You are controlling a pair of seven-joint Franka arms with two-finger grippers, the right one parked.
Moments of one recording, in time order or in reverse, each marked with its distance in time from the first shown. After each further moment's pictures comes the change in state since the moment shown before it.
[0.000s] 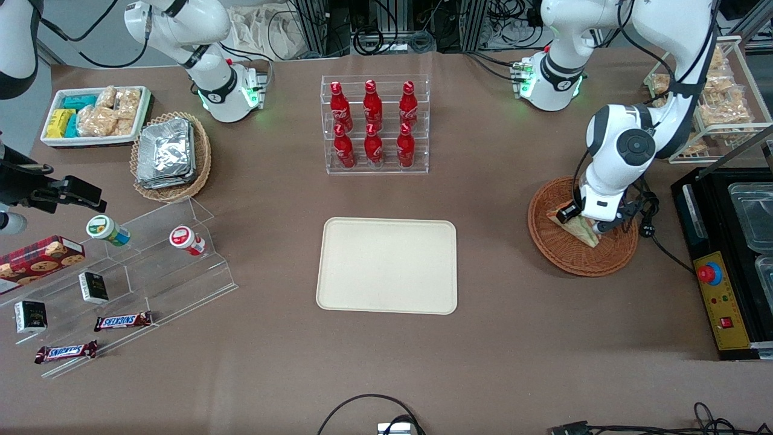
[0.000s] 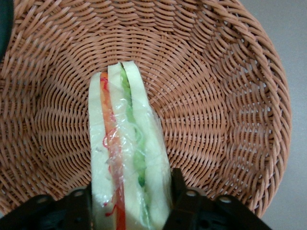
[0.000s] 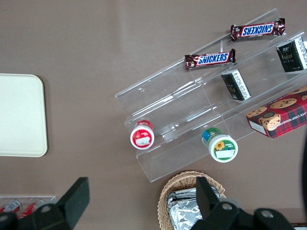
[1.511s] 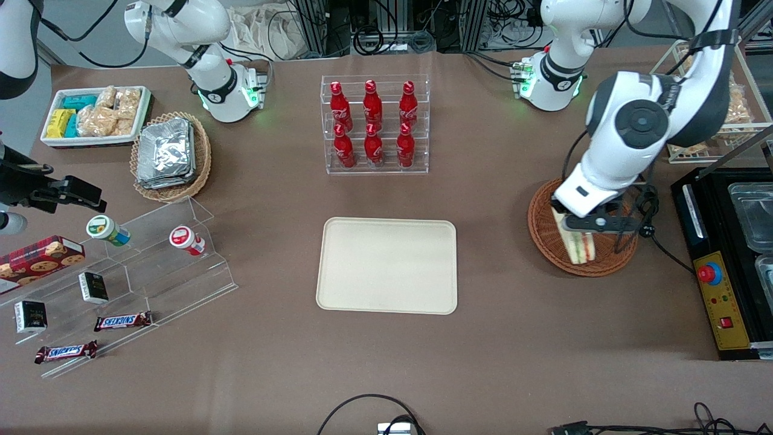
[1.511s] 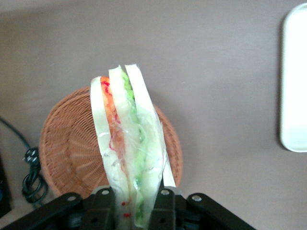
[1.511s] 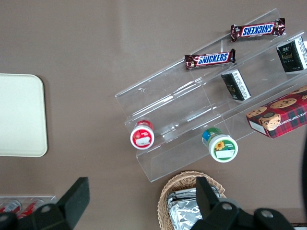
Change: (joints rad) arm -0.037 -0.062 -0.182 0.460 0.023 -0.544 0.496
